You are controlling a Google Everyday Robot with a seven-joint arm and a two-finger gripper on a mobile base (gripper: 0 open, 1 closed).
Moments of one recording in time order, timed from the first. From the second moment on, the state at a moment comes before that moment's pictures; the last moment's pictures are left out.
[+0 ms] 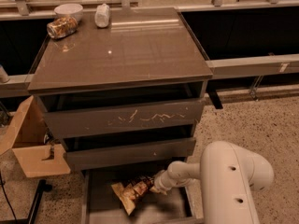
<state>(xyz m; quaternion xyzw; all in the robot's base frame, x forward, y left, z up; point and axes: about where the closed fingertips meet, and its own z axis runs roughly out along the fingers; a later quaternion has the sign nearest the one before) 0.571 -0.024 0.175 -0.59 0.75 0.17 0.23</state>
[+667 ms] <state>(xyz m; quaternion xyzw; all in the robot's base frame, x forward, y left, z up) 0.576 -0.027 0.151 -0.58 0.77 0.16 0.22</state>
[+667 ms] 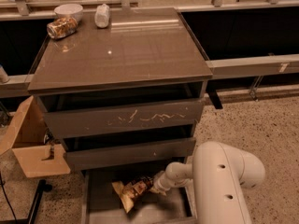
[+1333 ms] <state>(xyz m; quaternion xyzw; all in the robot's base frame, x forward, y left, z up) 0.572 -0.027 0.145 -0.58 0.77 0.16 0.21</state>
